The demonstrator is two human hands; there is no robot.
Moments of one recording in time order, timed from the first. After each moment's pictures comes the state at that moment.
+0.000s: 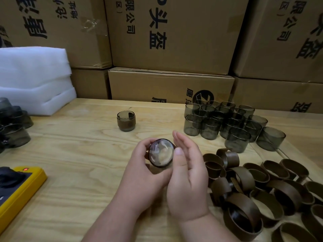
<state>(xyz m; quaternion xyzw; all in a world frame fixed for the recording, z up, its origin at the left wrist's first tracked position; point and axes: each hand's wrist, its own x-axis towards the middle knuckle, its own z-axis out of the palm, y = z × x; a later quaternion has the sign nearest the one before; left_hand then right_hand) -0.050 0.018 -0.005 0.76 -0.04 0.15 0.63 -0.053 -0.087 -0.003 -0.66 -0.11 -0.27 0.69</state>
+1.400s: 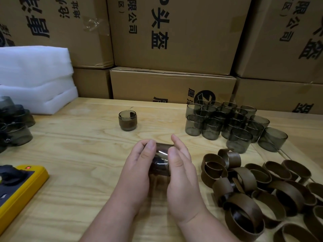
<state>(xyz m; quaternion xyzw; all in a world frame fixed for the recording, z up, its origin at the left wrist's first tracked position) -0.046 0.021 -0.002 0.62 -0.06 0.13 0.77 -0.060 -0.082 0.006 -0.67 -0.14 -0.11 0.72</state>
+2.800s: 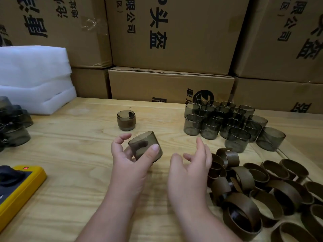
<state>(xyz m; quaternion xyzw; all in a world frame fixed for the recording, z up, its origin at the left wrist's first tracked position) -0.043 0.024 -0.004 0.58 0.03 0.19 0.80 -0.045 -0.089 -0.003 -0.76 0.07 -0.17 0.62</state>
